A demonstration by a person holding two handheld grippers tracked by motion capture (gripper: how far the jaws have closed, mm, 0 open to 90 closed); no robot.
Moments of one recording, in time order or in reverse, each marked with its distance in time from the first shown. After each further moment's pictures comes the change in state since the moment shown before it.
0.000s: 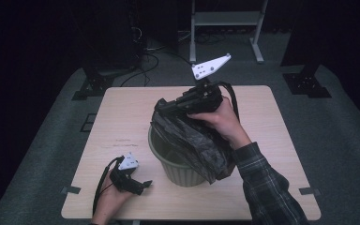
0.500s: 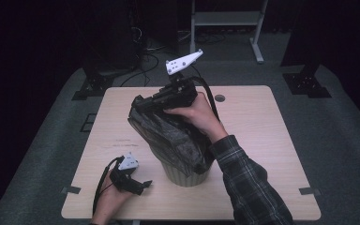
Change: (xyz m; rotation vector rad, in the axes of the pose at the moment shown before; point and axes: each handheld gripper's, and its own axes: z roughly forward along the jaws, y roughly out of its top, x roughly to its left) left arm 0.000 0.000 0.000 0.001 0.000 0.003; right arm -0.025 0.018 0.048 0.006 0.041 0.008
